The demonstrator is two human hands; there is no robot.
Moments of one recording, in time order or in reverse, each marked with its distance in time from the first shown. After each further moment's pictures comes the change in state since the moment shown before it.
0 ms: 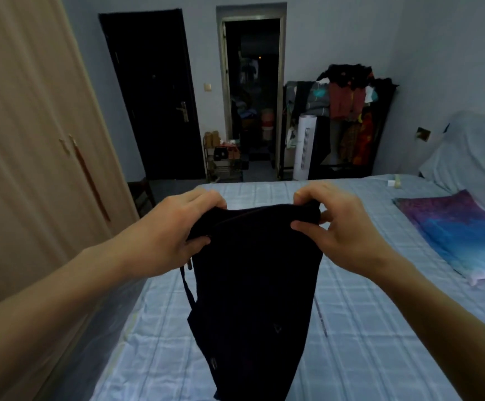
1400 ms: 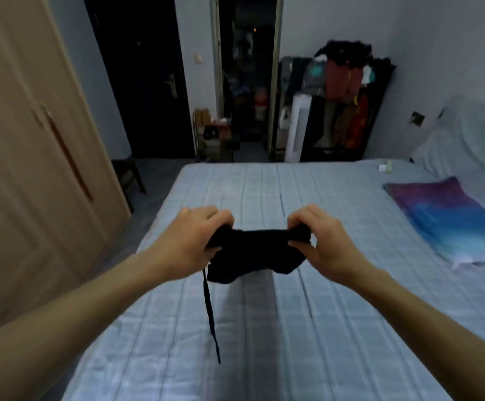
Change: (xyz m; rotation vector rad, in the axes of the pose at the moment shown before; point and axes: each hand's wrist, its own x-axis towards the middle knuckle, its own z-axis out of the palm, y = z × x) left_hand 0.019 -0.037 0.109 0.119 -0.023 -0.116; right_hand -0.032 0.087 0.044 -0.116 -0.125 0.070
